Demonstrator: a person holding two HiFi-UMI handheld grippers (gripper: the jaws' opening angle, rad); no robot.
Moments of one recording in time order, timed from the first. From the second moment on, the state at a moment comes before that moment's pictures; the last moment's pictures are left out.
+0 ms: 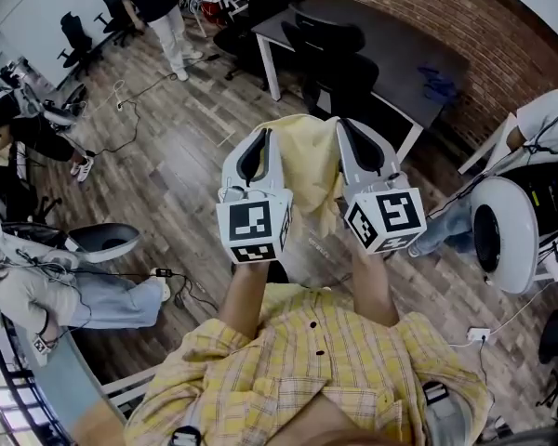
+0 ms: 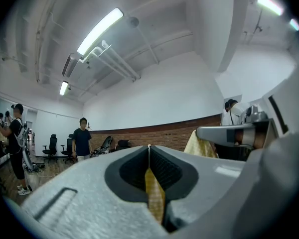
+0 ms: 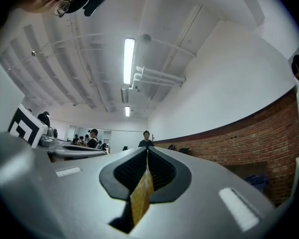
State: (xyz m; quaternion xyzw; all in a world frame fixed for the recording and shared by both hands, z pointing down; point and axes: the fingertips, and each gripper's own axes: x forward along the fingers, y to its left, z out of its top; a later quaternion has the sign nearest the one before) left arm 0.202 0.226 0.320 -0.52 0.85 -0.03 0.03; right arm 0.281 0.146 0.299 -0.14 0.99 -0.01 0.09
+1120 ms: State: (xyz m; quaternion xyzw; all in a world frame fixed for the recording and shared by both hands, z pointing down) left arm 0.005 0.126 0.309 -0.55 0.83 -0.01 0.03; right arm 0.100 0.050 0.285 -0.17 0.98 0.00 0.10
